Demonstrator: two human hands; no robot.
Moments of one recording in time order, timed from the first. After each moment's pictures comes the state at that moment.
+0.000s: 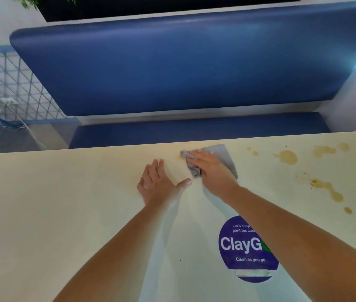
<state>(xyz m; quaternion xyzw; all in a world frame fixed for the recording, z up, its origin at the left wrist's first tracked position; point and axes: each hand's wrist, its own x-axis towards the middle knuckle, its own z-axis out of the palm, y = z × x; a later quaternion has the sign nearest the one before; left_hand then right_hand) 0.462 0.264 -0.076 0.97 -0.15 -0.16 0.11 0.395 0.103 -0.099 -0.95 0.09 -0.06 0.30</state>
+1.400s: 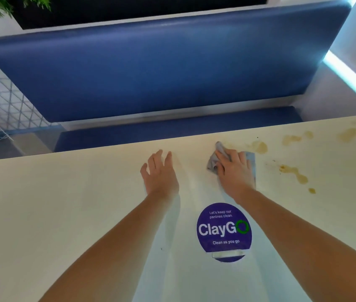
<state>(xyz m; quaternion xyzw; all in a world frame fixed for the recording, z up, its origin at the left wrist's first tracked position) 0.433 0.229 -0.061 0.95 -0.29 -0.07 0.04 0.311 0.069 -0.091 -0.93 0.34 -0.02 0.11</state>
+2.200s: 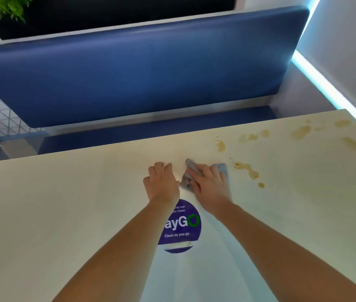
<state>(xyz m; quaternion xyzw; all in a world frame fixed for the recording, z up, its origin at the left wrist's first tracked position) 0.341 0.158 -0.055 0.95 -0.31 -0.09 0.03 0.236 0.054 -0.085 -0.96 0.25 -0.01 0.14</state>
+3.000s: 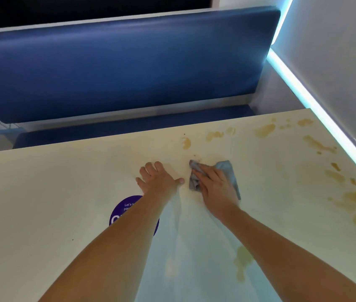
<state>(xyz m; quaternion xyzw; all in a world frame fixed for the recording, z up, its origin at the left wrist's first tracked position) 0.273 0.080 -0.061 0.96 -0.20 -0.21 0.01 0.131 -0.018 -0.098 -0.94 0.25 -0.06 0.21</state>
